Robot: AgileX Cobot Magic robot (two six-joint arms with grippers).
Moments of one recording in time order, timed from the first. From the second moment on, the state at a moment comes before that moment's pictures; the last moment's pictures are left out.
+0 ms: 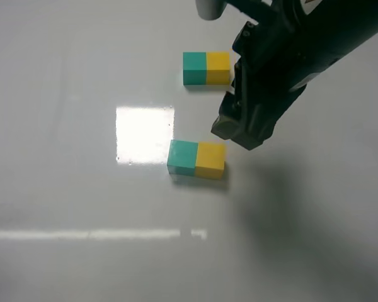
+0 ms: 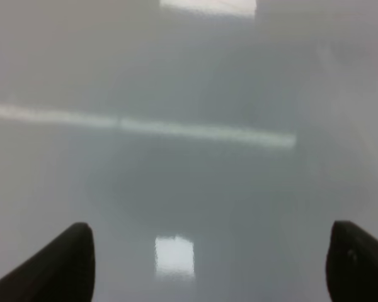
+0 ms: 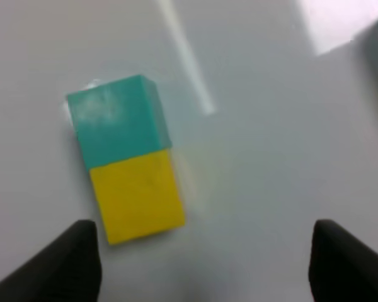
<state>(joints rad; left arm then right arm) 0.04 0.00 -0.50 -0.01 1.05 -0.10 0.88 1.38 -1.55 -0.35 1.05 -0.31</state>
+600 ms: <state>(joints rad) 0.04 0.00 -0.50 -0.01 1.05 -0.10 0.25 1.03 -1.34 -0.35 1.19 0.15</state>
